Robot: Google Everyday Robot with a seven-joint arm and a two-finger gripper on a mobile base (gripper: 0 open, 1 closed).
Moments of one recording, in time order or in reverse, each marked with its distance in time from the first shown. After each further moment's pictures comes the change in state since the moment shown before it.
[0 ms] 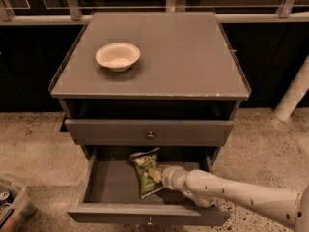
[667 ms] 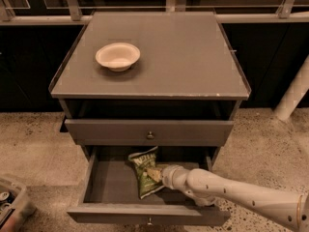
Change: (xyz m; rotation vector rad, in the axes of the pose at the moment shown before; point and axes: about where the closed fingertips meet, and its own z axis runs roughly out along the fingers) arm -0.007 0.008 -0.003 -0.034 -0.009 -0.018
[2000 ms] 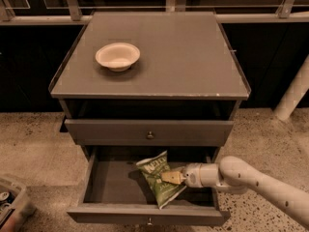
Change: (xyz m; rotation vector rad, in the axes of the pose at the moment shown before) arm -0.005 0.008 -0.093 -0.323 0.138 0.094
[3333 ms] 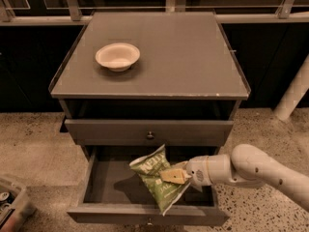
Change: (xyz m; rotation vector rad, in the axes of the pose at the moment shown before) arm -0.038 0.111 -0.067 -0.079 0.056 -0.097
